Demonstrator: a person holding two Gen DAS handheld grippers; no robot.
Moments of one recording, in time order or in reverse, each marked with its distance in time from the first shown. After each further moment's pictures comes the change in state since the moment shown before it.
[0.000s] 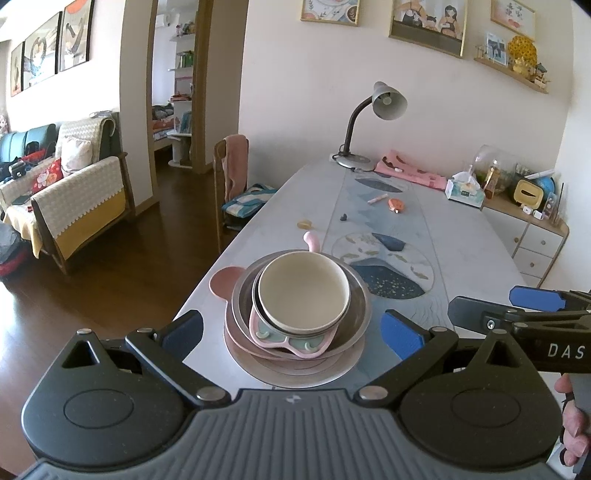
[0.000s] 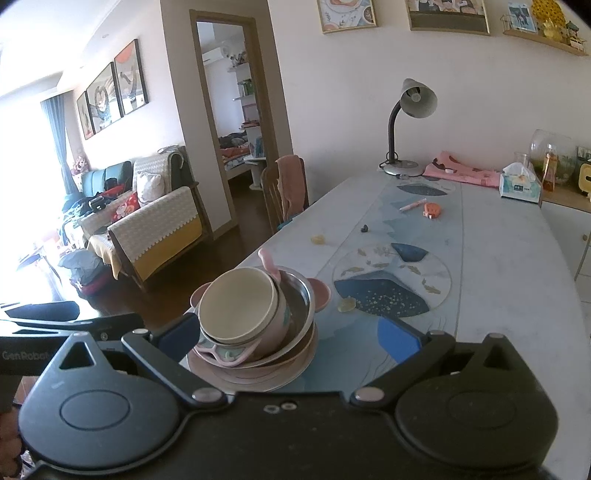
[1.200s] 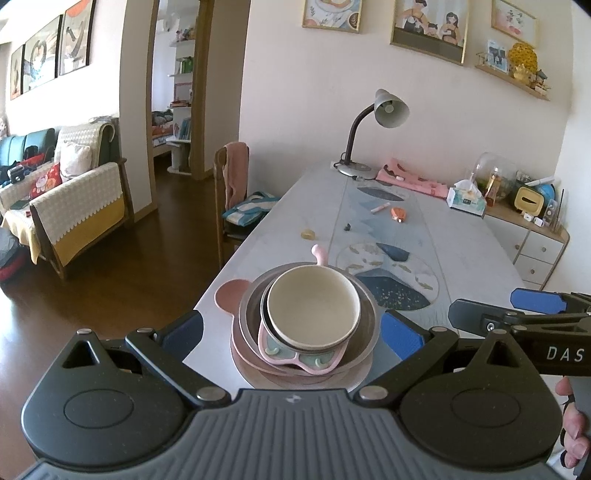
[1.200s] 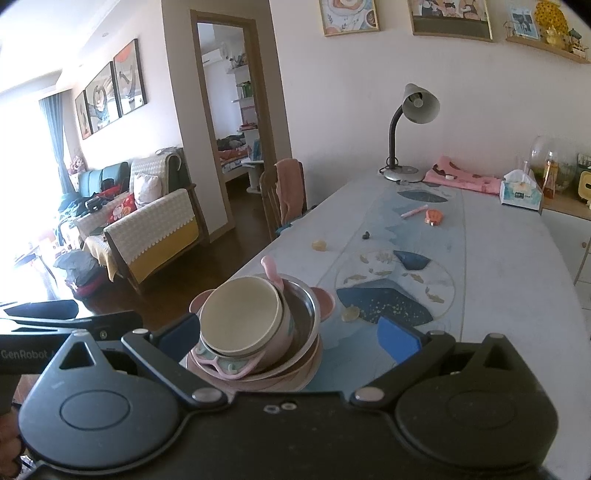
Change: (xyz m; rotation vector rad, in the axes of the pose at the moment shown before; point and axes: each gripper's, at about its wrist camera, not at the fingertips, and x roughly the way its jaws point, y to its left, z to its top) left arm 0.008 0.010 0.009 0.002 -0.029 -0.006; right arm 0.016 0.009 0.007 -0.007 -0.017 -0.018
